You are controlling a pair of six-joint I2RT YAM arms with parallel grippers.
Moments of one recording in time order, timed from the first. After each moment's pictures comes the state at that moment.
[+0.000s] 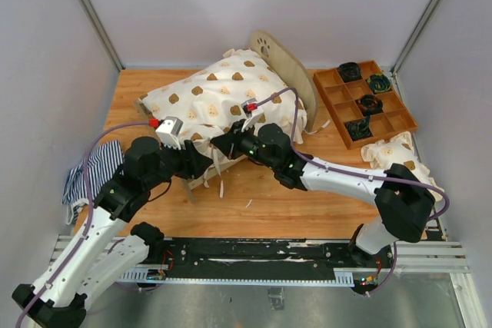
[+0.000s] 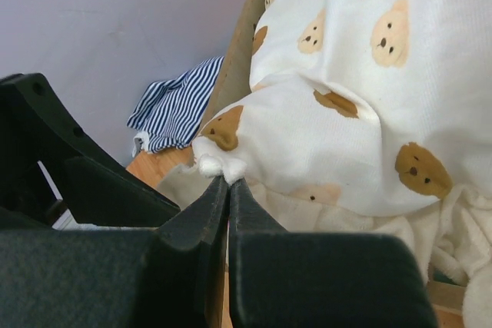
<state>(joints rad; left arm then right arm) -0.50 0.63 0.74 -0.48 0.15 -0.44 0.99 1.53 0.96 0.50 0.01 0.56</state>
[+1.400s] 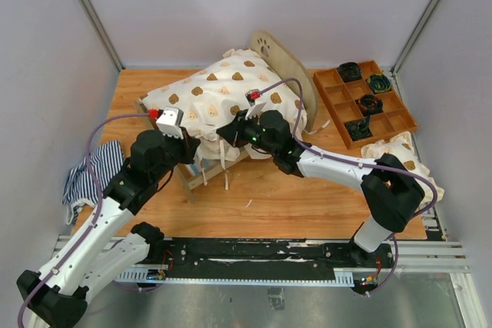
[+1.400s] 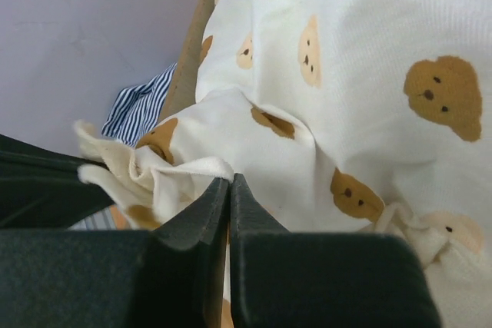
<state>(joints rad) -0.50 0.73 0.69 -0.29 -0.07 -0.29 0.86 1.61 1.02 0.48 -0.08 0.59</state>
